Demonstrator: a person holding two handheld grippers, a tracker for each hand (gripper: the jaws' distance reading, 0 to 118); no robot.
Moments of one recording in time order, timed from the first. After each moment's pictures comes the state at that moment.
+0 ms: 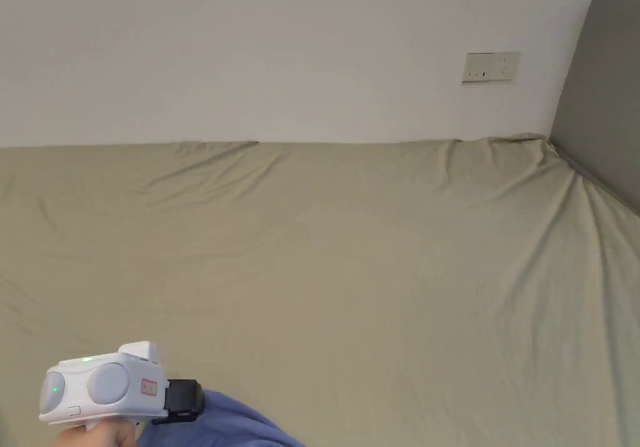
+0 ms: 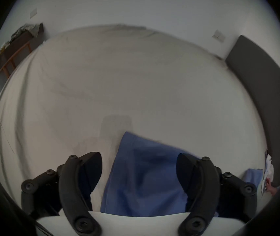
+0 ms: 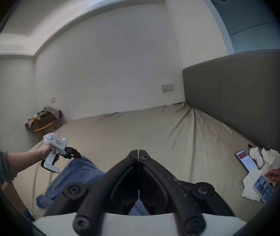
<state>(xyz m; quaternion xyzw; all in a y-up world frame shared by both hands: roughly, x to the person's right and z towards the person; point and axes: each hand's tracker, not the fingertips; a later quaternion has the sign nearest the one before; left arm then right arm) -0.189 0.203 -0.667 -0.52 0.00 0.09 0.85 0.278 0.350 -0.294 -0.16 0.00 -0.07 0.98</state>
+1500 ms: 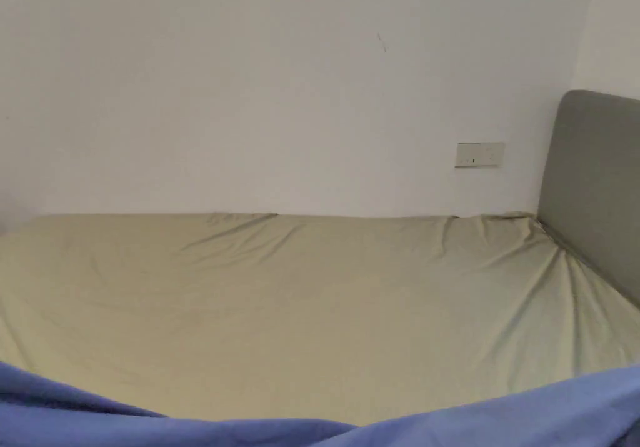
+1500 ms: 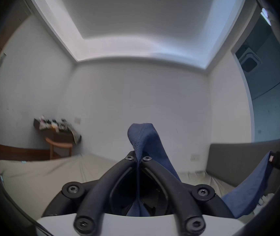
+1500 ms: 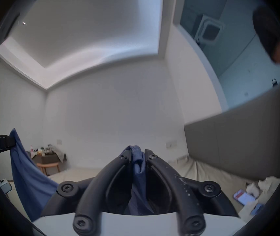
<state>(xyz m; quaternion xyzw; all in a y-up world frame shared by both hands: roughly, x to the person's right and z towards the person) -0.201 0.487 -0.174 0.17 0.09 0.07 0.98 0.246 0.474 -0.180 0.16 0.00 -0.06 0.99</state>
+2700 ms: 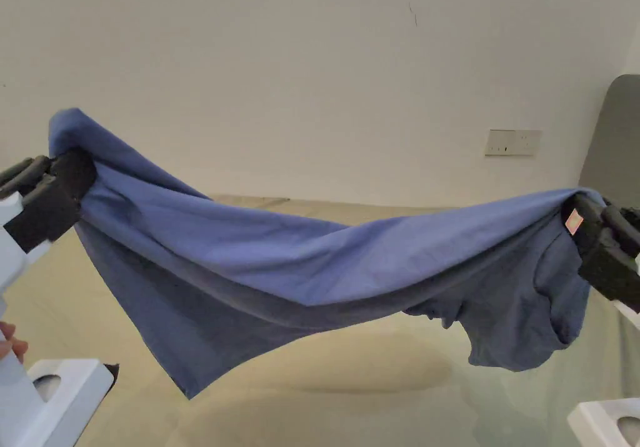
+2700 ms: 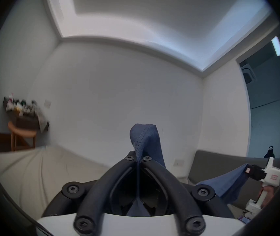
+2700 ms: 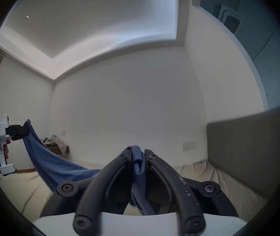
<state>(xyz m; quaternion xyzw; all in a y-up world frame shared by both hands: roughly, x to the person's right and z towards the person) -0.236 0.501 -0.474 0.07 -0.05 0.15 0.98 0.282 0.471 -0.472 0.05 0.07 -0.04 1.00</state>
